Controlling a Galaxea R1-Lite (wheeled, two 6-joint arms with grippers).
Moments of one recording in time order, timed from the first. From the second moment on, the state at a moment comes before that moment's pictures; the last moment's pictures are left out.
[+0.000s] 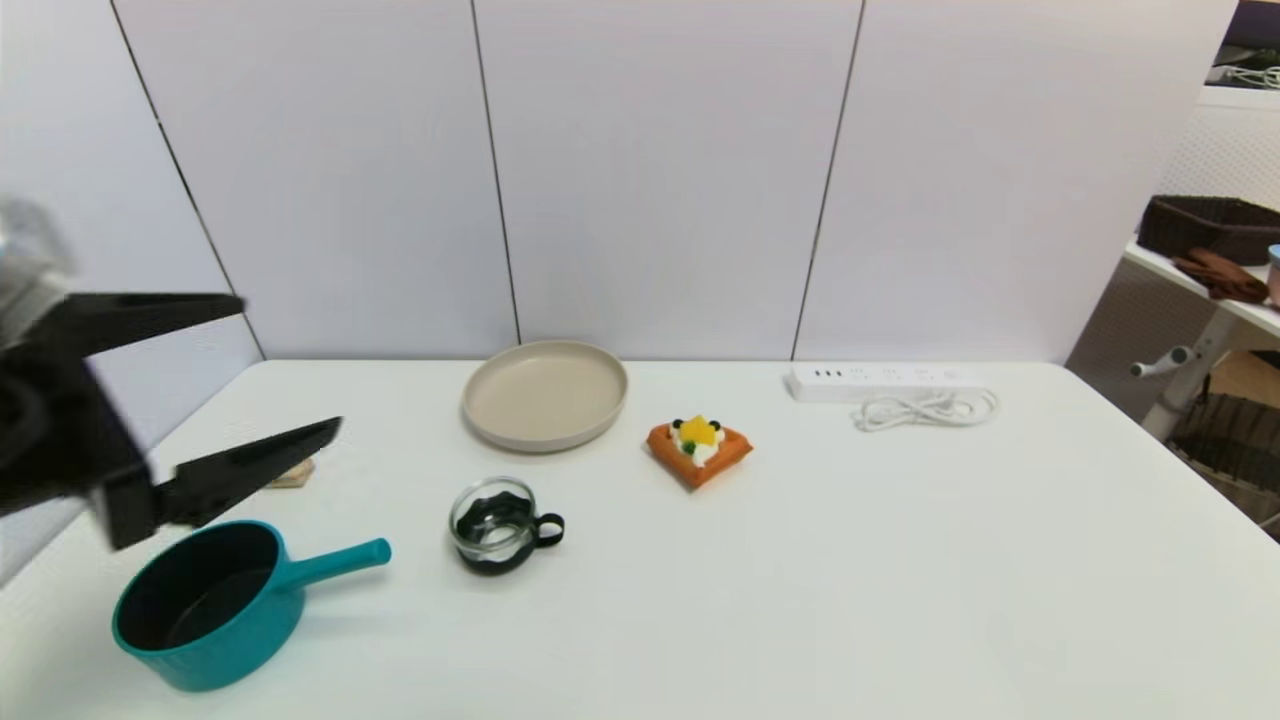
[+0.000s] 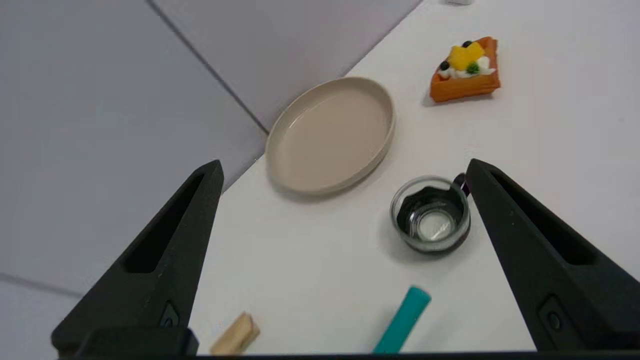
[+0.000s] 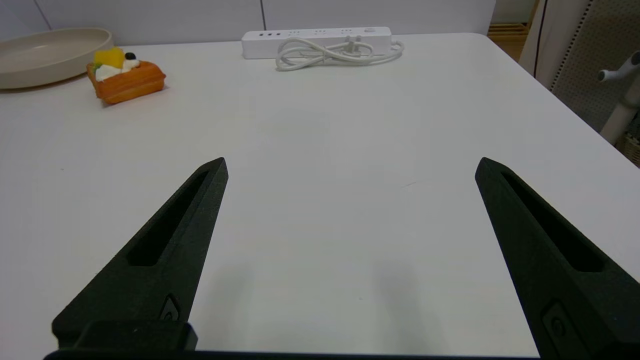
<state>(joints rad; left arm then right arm) -0.28 1.14 -0.81 -0.10 -0.32 0.58 0.01 0.00 0.00 0.00 -0.02 0.04</state>
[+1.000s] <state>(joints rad) -0.69 2.12 -1.53 0.02 -0.21 0.35 0.01 0.00 0.00 0.00 -0.02 0.04</state>
